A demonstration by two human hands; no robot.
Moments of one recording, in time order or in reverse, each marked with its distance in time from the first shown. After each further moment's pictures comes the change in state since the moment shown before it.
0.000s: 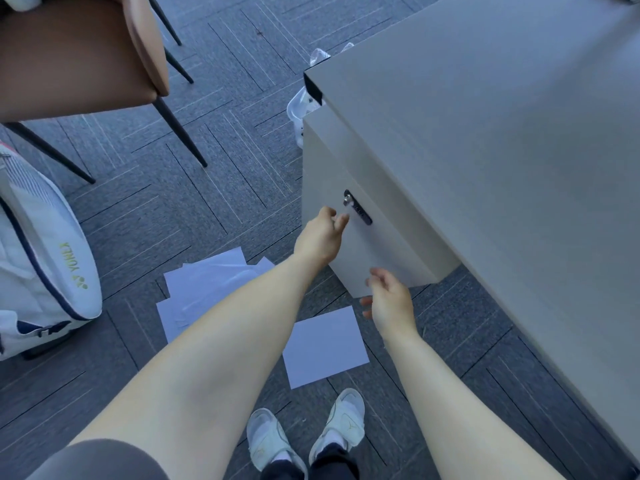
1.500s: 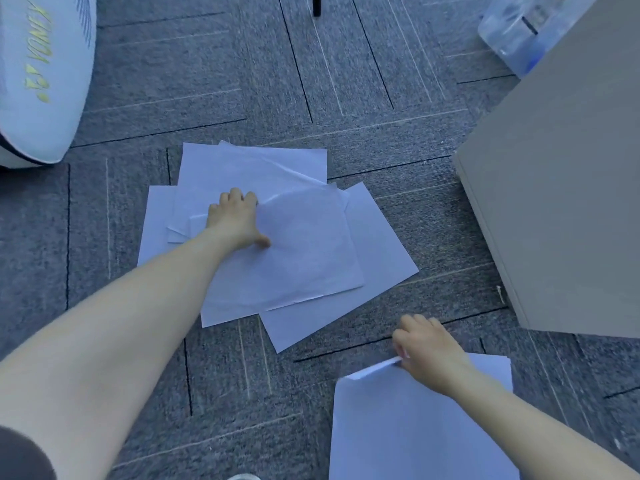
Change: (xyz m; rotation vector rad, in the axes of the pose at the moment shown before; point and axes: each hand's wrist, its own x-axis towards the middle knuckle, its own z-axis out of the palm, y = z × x) left_hand 0.171 -0.608 0.067 0.650 0.233 -0.354; right_hand 0.312 0.403 0.228 -1.729 -0.667 -0.934
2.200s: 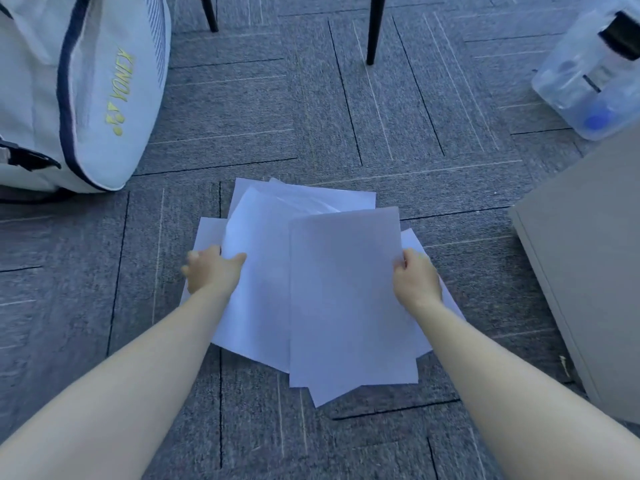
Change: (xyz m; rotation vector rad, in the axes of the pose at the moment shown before) left_hand -0.022 -0.090 0.009 -0.667 0.136 -0.668; right_hand 0.171 -0.034 -0.117 0.774 0.472 0.484
